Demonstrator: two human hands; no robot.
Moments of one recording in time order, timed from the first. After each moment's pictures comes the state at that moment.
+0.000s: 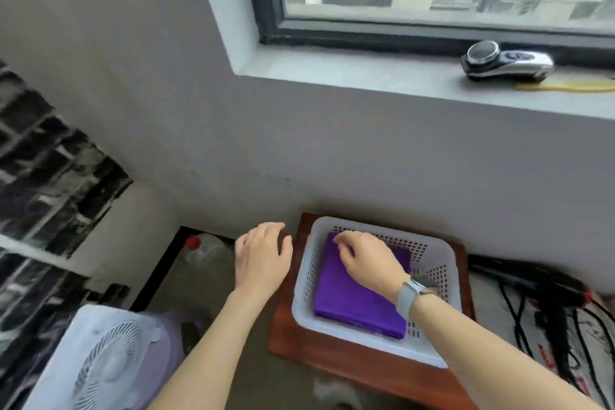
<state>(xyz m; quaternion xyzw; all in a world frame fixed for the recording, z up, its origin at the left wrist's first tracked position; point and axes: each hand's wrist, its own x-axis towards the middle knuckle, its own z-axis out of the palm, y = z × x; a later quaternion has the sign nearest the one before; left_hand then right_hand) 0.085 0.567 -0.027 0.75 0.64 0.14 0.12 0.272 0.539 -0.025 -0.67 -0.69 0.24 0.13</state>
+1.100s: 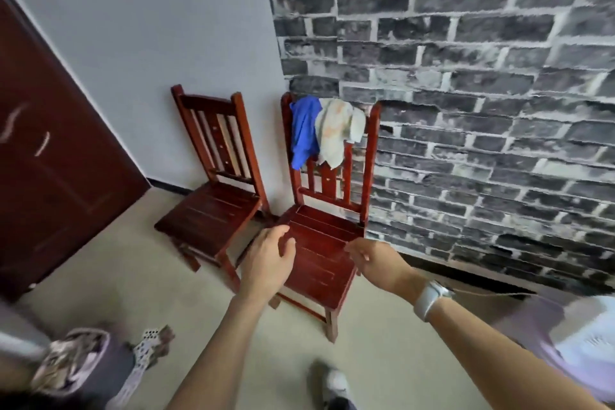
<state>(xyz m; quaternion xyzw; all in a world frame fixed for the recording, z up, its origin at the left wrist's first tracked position) -0.374 -0.293 0.061 -0.01 0.94 0.32 -0.08 -0.367 -0.089 0.059 0.07 -0.93 0.35 -0.10</state>
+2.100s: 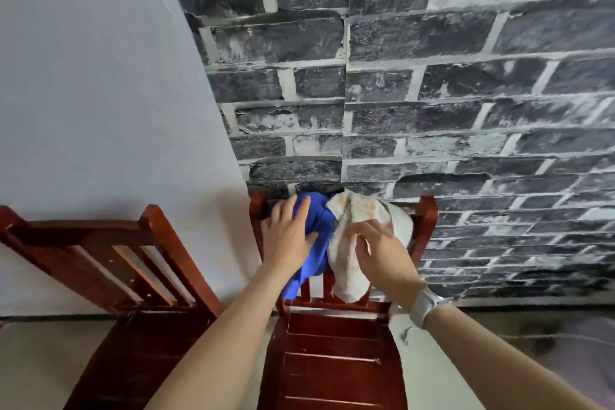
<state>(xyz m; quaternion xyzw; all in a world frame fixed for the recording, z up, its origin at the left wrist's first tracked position) -0.926 -0.285 0.046 0.28 0.96 0.10 -0.01 -0.809 -0.153 0.071 -0.15 -0.94 0.29 0.11</state>
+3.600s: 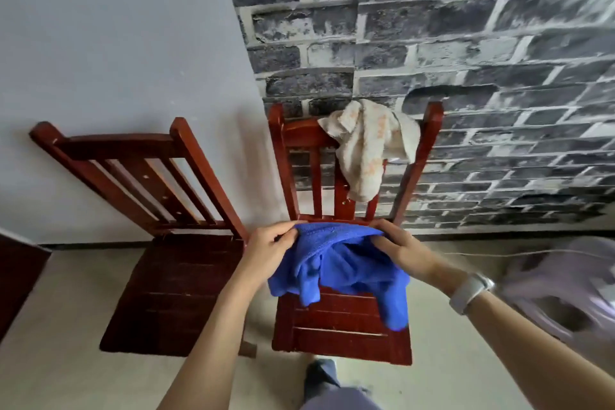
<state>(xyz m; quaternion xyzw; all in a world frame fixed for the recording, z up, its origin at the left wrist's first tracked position) -0.774 -0.422 0.039 0.15 0.83 0.50 0.21 -0.674 -0.207 0.034 -0.15 -0.84 0.51 -0.10</state>
